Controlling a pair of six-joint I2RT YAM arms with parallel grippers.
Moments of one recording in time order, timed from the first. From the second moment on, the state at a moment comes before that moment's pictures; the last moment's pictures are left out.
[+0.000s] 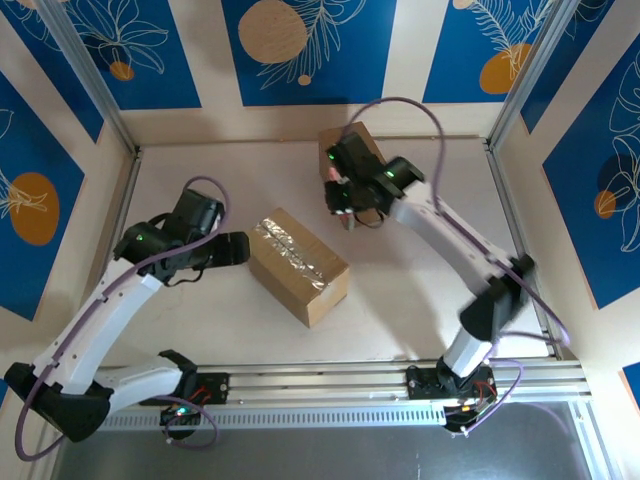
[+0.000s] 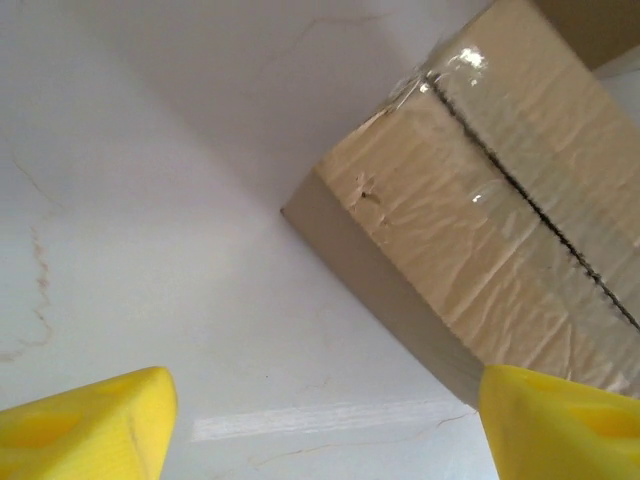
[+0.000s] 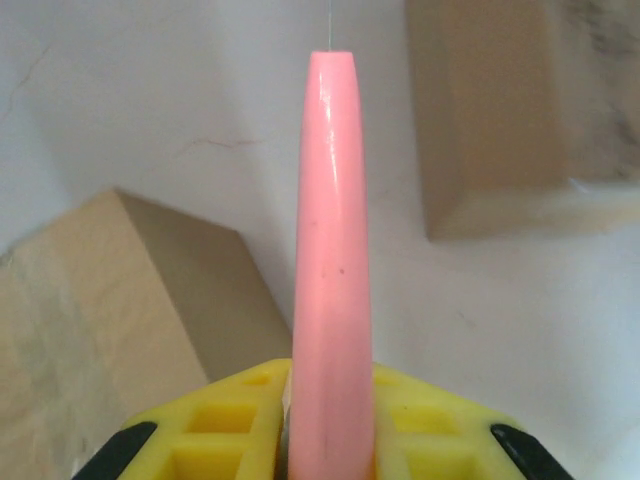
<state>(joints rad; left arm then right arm) -0.51 1.12 1.31 -1.20 -0.10 -0.53 0.70 1.60 1.71 -1.07 0.15 0.45</state>
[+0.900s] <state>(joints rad) -0.37 1.42 1.14 -0.69 0.19 -0.39 0.85 1.47 1.16 -1.02 0.14 0.81</state>
